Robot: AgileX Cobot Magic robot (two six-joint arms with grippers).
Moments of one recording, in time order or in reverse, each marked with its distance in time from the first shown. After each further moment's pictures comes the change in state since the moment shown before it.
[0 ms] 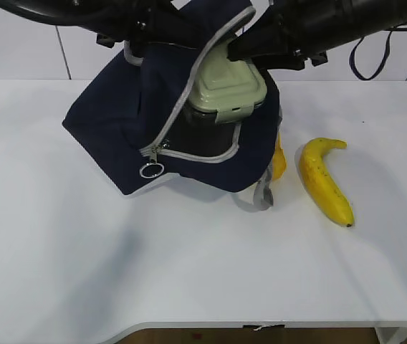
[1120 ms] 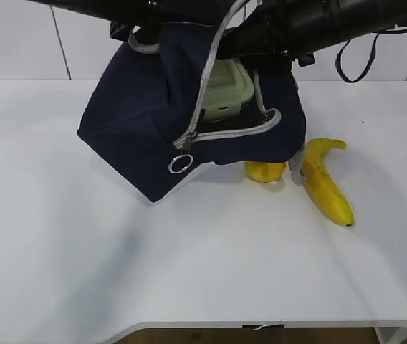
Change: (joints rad) left arm -0.011 0.000 0.000 -0.159 -0.002 0.006; right arm 0.024 0.016 0.000 0.057 -0.014 -0.039
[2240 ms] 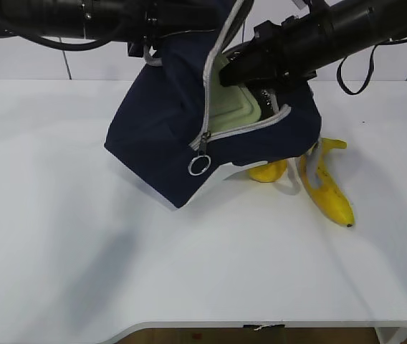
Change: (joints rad) left arm 0.069 0.145 0.000 -0.322 0.180 0.281; right arm 0.004 0.035 0.000 -0.114 -0.006 -0.015
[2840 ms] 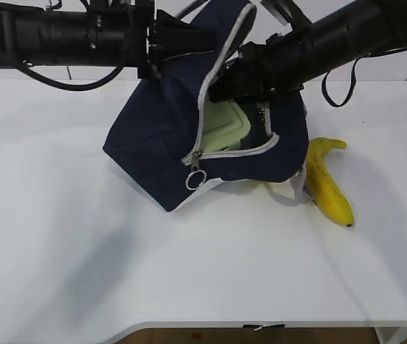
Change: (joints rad) left arm 0.033 0.110 0.000 -0.092 0.145 0.105; right arm 0.038 0.041 0.000 -0.020 -0.045 -0.012
